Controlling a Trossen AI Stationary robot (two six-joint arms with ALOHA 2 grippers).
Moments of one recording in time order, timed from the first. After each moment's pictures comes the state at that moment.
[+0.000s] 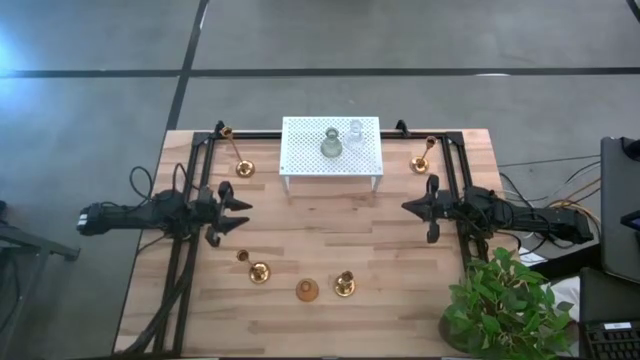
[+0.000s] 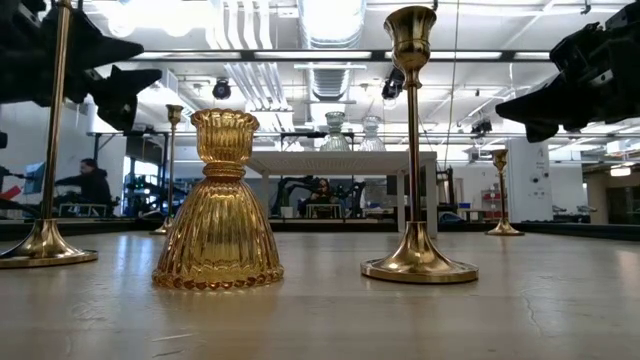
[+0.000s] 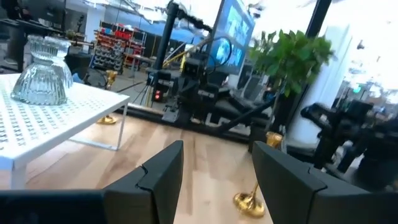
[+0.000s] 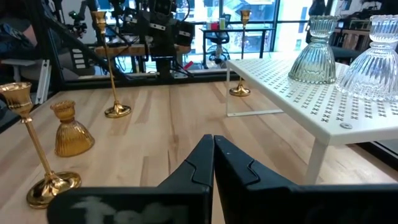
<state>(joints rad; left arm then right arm) -0.01 0.04 0.01 0.10 0.00 -0.26 -0.11 0.09 0.01 0.01 0.01 0.05</state>
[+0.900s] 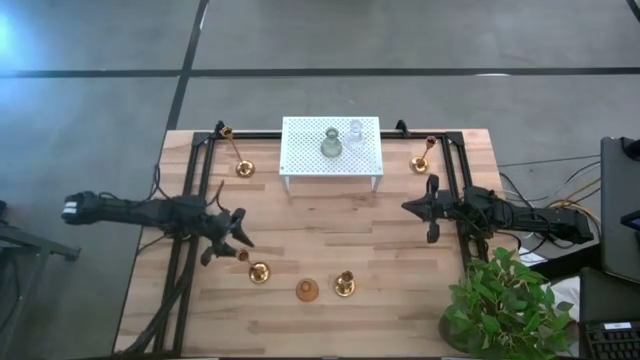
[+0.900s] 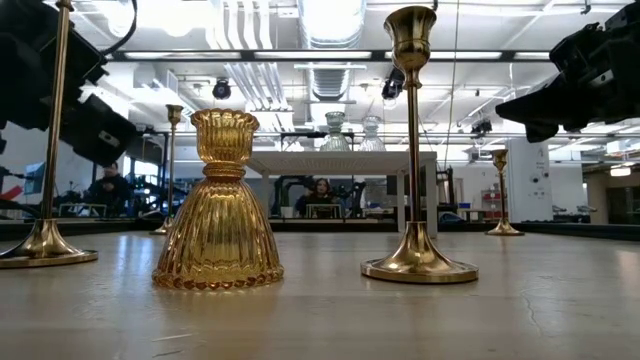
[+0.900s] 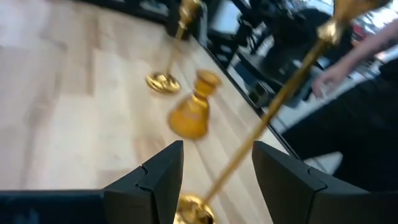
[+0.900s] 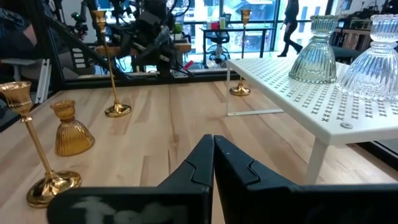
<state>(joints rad) -0.05 0.34 0.04 -0.06 0.45 -0.27 -0.11 0.09 0.01 0.01 0.01 0.05</state>
